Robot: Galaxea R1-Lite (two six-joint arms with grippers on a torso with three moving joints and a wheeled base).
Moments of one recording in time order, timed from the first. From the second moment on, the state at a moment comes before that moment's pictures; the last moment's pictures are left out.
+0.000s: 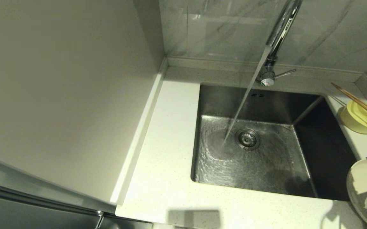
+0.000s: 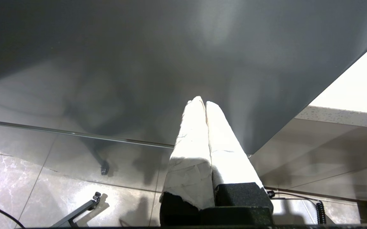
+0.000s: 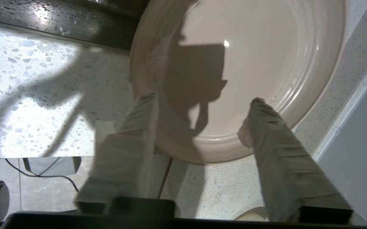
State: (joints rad) left arm 0.00 0.00 0.00 0.00 0.02 -0.02; right arm 0.02 1.22 -0.72 0.42 -0.42 -0.17
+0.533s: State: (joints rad) left arm 0.00 0.00 0.00 0.00 0.02 -0.02; right arm 0.00 1.21 -0.71 0.42 -0.42 -0.17
